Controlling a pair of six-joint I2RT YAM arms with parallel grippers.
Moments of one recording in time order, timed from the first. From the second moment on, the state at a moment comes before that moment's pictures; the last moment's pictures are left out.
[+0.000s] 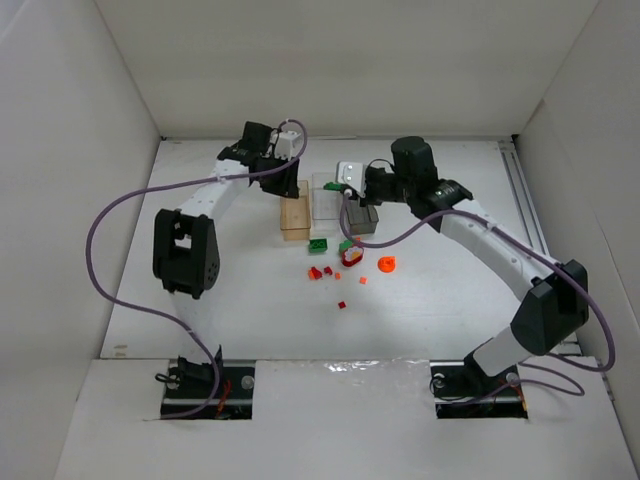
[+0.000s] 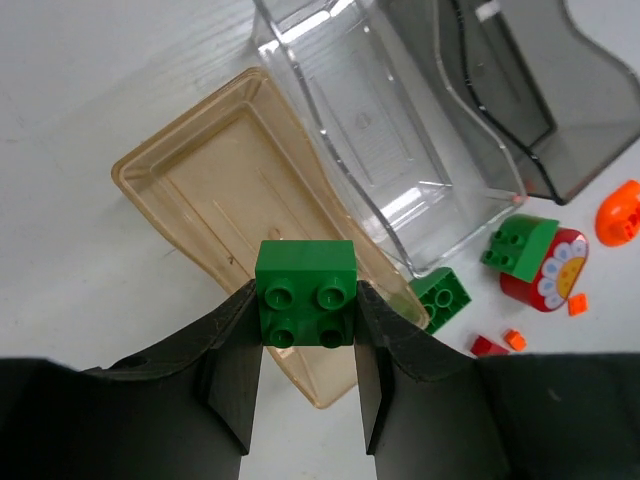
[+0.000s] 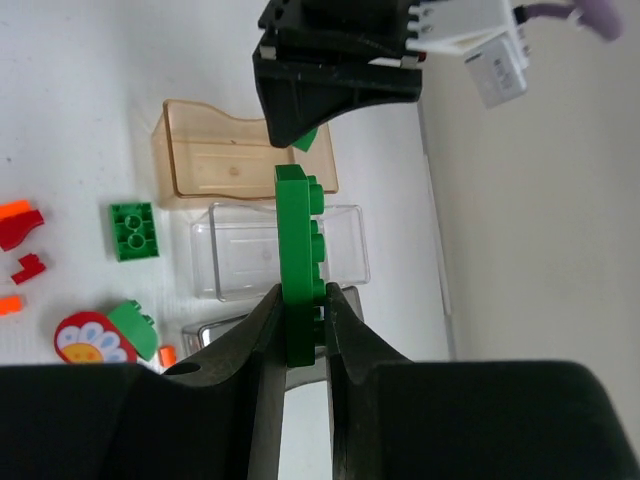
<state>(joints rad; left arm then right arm) -0.27 1.93 1.66 -0.63 0.40 0.06 0.55 1.53 1.37 -0.29 -0.51 -0.95</state>
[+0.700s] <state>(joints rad) -0.05 1.70 1.68 -0.48 0.44 -0.10 0.56 1.86 1.64 -0.26 -0.45 -0.88</state>
